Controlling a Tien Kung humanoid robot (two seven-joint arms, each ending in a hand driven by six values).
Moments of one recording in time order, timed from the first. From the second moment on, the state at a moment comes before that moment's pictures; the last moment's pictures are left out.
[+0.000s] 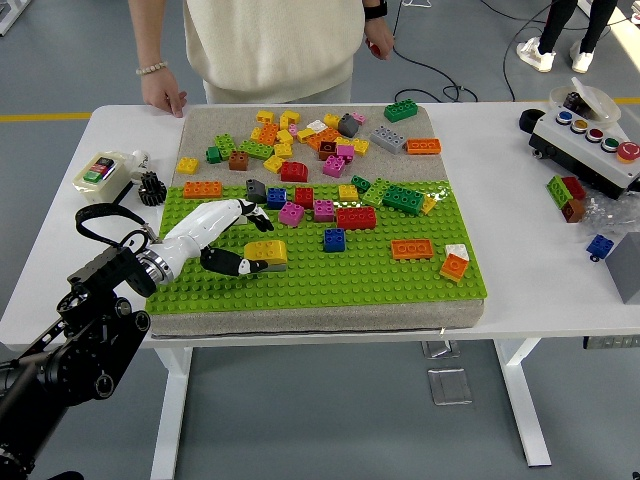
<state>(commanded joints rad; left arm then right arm) -0.50 0.04 -1.33 -0.87 2.27 -0.05 -0.42 0.17 -0.10 1.39 0.18 -0.41 -0.25 0.01</state>
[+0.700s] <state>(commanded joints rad) -0.50 0.04 -1.34 -0.87 2.27 -0.05 -0.42 0.17 -0.10 1.39 0.18 -0.41 -0.25 0.01</state>
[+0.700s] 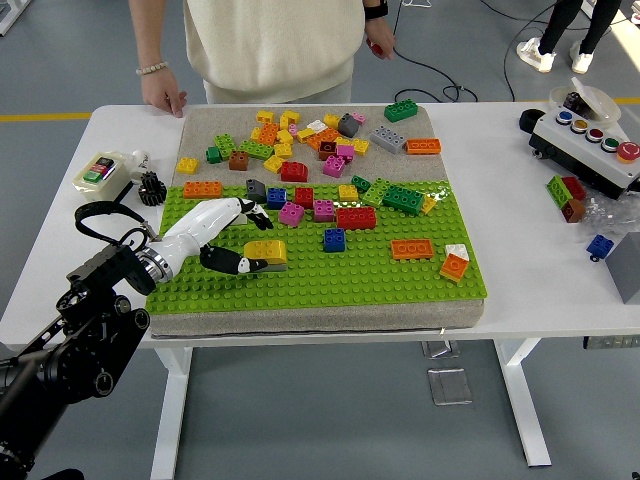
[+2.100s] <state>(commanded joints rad) -0.41 0.10 -1.33 -1.09 2.27 -0.18 -0.41 0.17 -0.10 1.40 0.18 -0.41 -0.25 0.01</state>
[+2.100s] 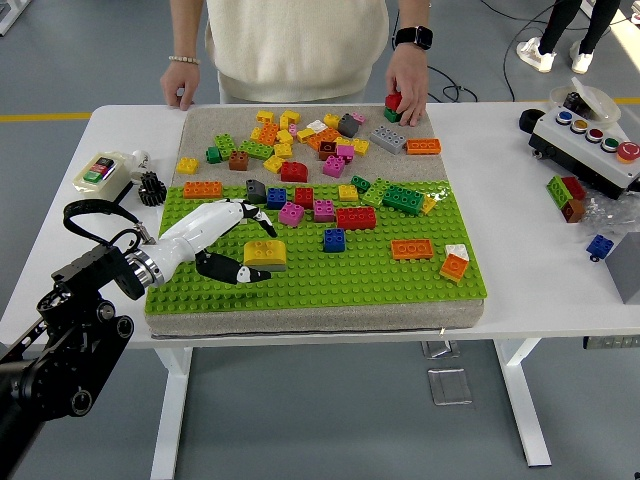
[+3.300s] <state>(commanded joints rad) -0.42 0.08 -1.33 -0.99 2.27 -0.16 -0.41 0.17 -0.10 1.39 0.18 -0.41 -0.25 0.00</state>
